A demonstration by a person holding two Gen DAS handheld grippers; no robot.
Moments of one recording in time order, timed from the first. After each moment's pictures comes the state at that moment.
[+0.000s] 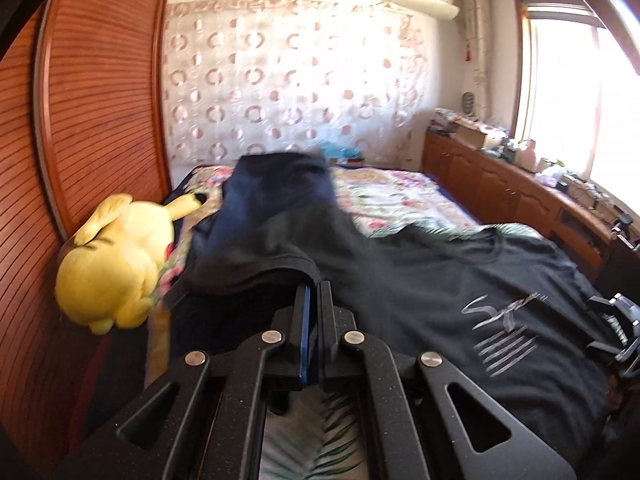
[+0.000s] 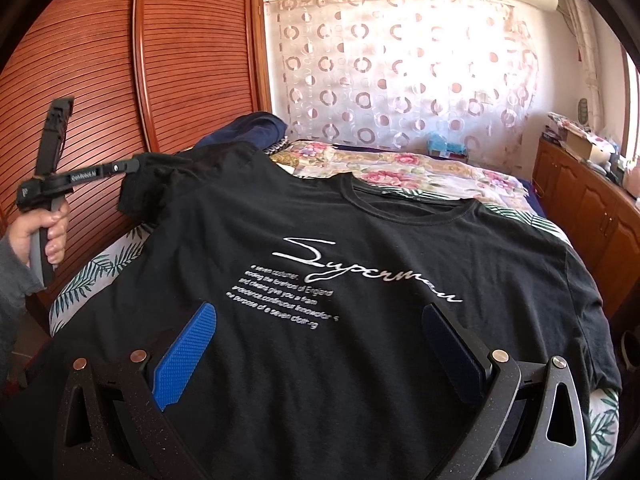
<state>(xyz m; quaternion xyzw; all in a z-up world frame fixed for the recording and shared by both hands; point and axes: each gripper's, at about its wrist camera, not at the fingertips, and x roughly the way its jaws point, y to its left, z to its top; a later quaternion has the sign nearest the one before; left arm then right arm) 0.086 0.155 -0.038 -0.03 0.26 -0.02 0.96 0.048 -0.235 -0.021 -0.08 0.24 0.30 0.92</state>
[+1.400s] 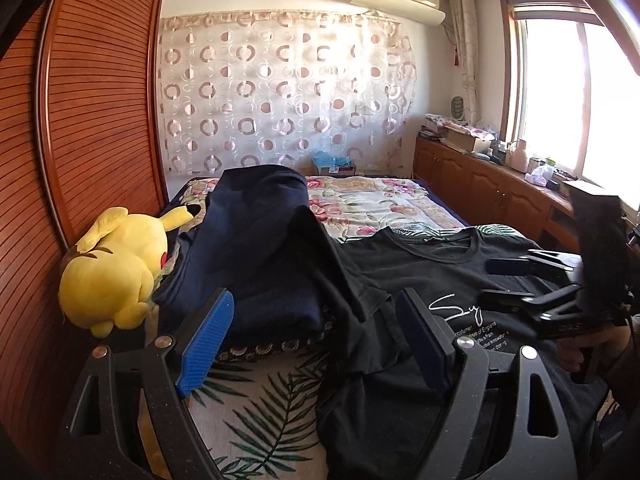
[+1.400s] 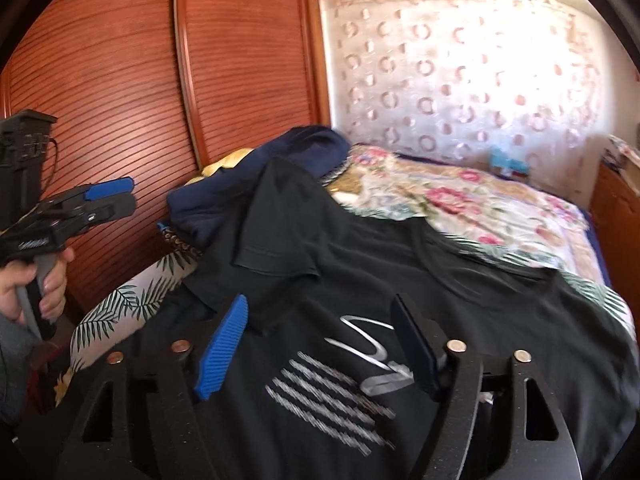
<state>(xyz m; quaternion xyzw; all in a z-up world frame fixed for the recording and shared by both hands) 0.051 0.127 -0.030 -0.02 0.24 -0.01 0.97 0.114 -0.121 -0.021 -0.10 0.24 0.41 0.87</state>
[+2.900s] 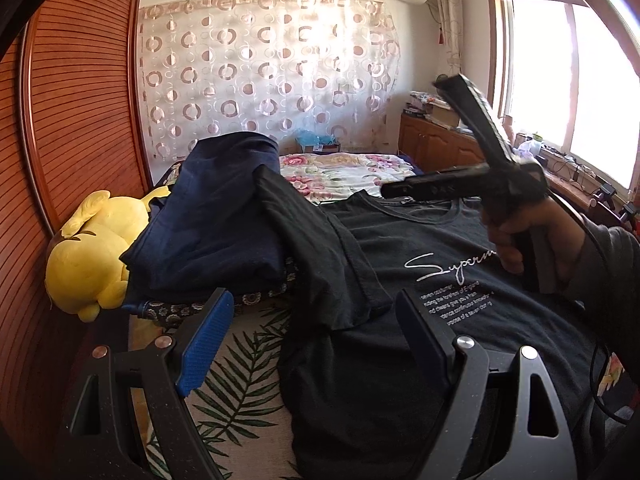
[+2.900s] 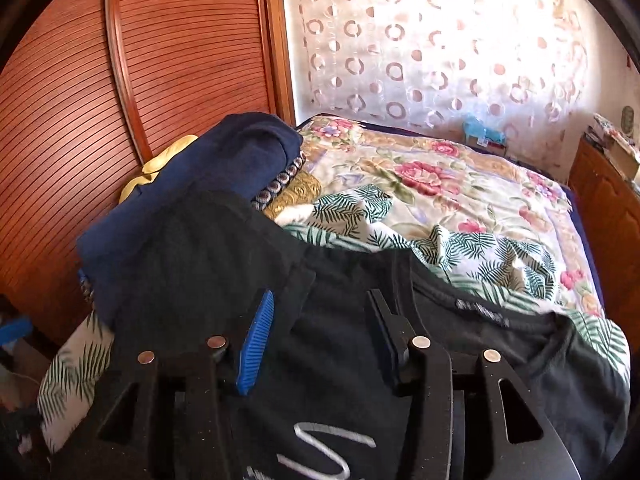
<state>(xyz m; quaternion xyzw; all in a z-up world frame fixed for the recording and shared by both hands) 0.043 0.101 -0.058 -0.01 0.28 -0.04 0.96 0.266 -0.095 -0.007 -0.11 0.29 0.33 0.89</state>
